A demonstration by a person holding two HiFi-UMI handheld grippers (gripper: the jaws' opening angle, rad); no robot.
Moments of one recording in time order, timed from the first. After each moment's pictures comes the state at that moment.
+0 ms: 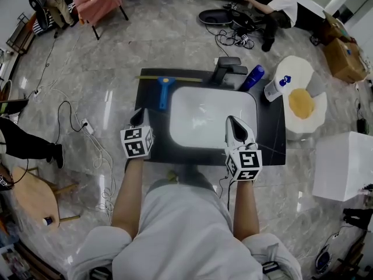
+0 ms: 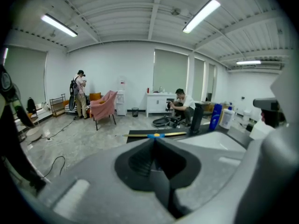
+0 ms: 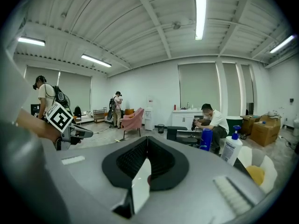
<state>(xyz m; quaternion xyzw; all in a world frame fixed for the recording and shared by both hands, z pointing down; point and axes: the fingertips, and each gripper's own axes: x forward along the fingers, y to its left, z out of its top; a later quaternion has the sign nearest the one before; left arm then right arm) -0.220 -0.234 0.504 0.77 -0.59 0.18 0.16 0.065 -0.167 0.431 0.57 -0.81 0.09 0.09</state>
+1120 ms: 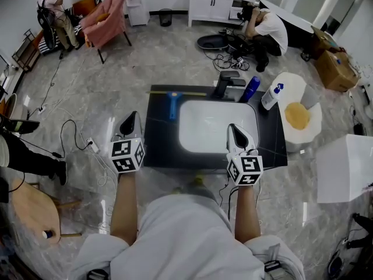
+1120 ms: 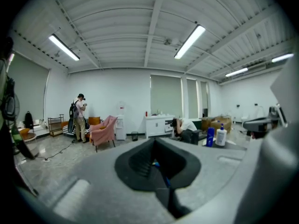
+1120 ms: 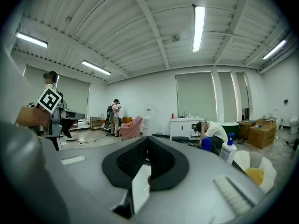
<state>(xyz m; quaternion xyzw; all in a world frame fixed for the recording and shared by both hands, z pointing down) -0.280 -0.161 0.357 0.80 -0.59 0.09 0.05 0.025 -0.101 0.383 0.59 -0.80 0.06 0.05</state>
